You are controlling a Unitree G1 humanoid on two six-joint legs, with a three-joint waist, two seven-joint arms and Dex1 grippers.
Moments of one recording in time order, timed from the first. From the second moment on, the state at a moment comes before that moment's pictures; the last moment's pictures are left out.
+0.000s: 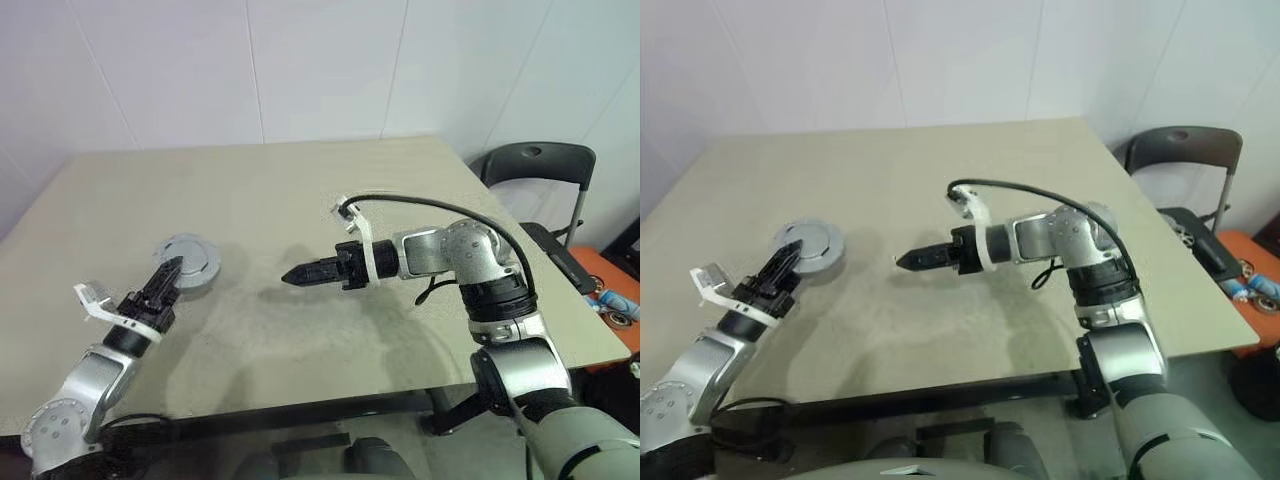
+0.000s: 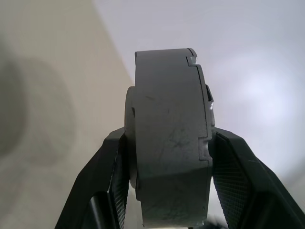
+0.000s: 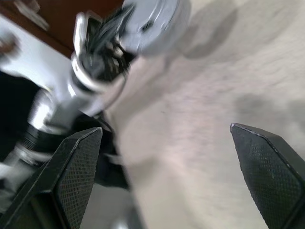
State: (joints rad) left arm -0.02 0.33 0.58 -0.04 -1.64 0.73 -0.01; right arm -0.88 -0.39 0.23 0.11 0.88 1.31 0.65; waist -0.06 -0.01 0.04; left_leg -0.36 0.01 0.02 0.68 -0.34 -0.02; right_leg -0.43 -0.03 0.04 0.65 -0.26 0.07
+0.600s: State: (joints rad) left arm -0.25 0.28 0.67 0.09 -1.43 0.42 0.40; right arm -0.80 -0.49 0.42 0.02 0.52 0.91 0.96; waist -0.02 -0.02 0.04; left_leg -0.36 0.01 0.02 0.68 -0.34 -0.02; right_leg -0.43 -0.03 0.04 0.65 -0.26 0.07
